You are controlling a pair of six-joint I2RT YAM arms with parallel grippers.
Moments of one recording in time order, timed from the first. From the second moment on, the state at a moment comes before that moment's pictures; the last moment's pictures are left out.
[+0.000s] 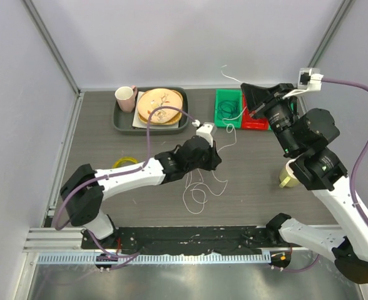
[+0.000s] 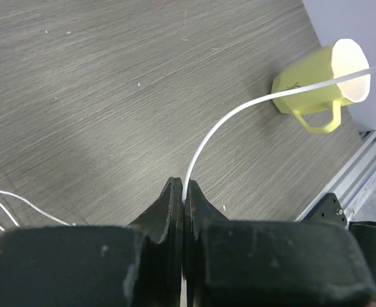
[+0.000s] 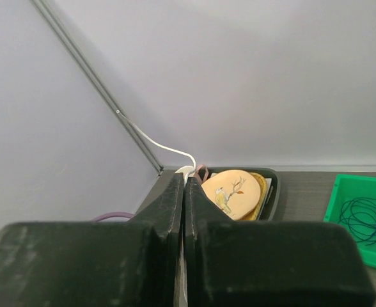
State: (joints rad) left arm -1.04 1.61 1.11 0.01 -0.15 -0.63; right arm 0.63 0.95 1.36 -0.16 0.23 0.42
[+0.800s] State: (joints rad) left arm -1.04 1.20 1.61 -0.32 -0.25 -0.44; right arm 0.63 0.85 0.80 0.15 0.06 0.35
